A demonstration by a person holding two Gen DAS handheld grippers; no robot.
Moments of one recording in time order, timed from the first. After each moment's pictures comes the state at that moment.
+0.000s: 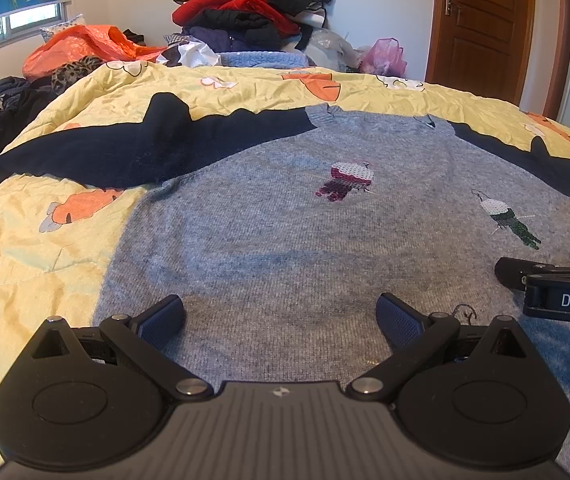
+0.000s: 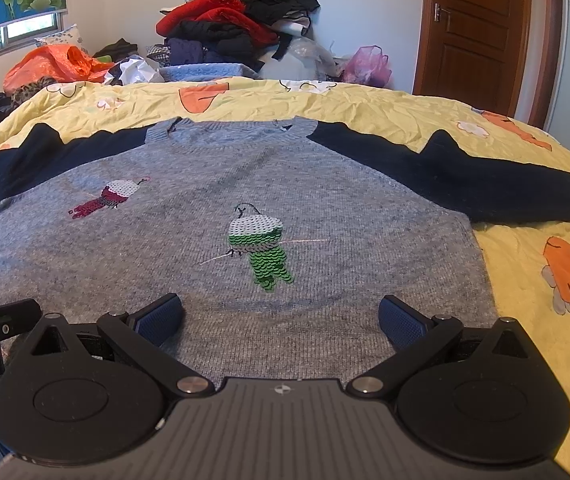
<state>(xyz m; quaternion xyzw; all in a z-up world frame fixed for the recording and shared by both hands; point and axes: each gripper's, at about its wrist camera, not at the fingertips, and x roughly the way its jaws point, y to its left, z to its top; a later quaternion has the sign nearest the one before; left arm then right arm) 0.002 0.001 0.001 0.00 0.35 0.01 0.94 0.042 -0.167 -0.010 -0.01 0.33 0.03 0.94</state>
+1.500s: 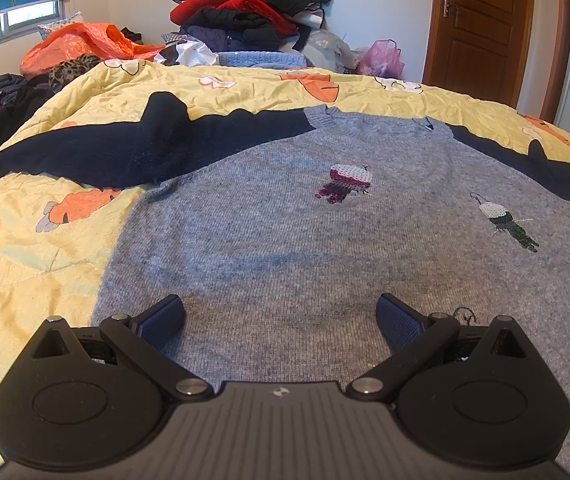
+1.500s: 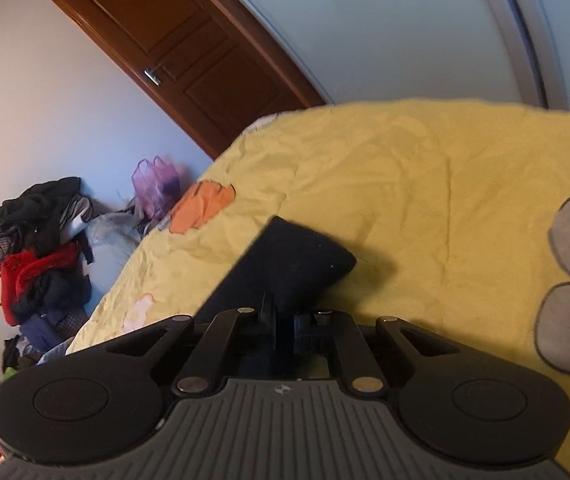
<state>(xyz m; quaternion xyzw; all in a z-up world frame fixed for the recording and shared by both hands) 0.001 0.000 0.000 0.00 0.35 0.00 0.94 0.129 -0.562 0.001 0.39 0.18 -0.19 0.88</state>
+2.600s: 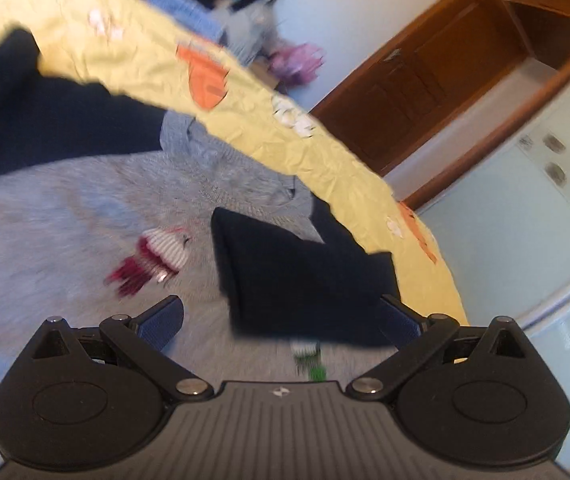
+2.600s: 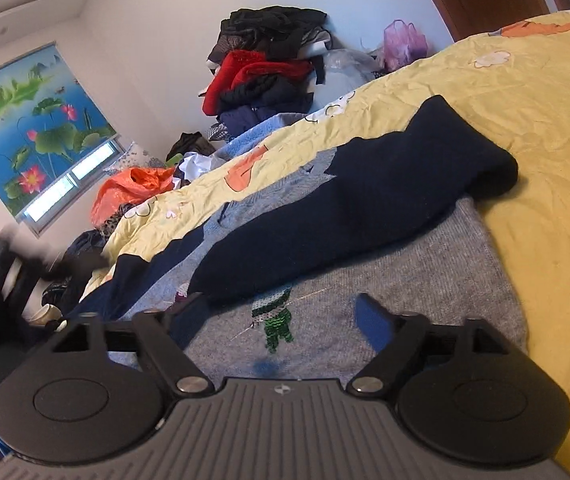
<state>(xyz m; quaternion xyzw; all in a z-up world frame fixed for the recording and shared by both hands) 0.115 -0.010 0.034 -0.30 0.40 -0.18 0.85 0.044 -0.273 -0.010 0.26 0.28 0.18 0.91</state>
